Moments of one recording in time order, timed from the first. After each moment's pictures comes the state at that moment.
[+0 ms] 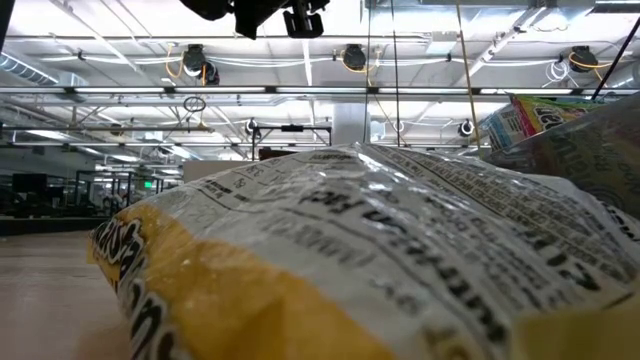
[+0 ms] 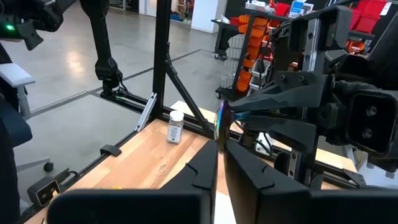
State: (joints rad) left arm 0.34 1.65 1.37 0.29 1.26 -1.16; right arm -0.23 1.12 1.16 -0.16 -0.60 -0.25
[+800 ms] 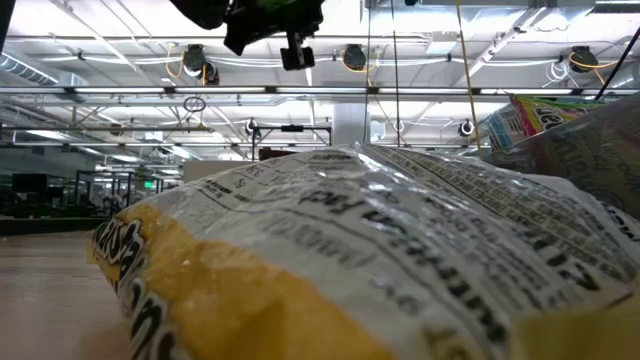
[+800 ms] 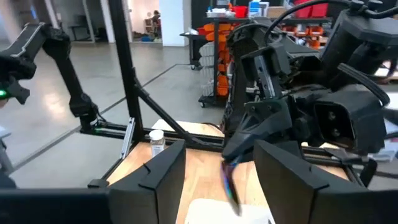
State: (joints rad) left arm 0.45 1.65 1.37 0.03 1.20 -0.86; right arm -0.35 1.11 1.16 -0.09 -0.61 -0.03
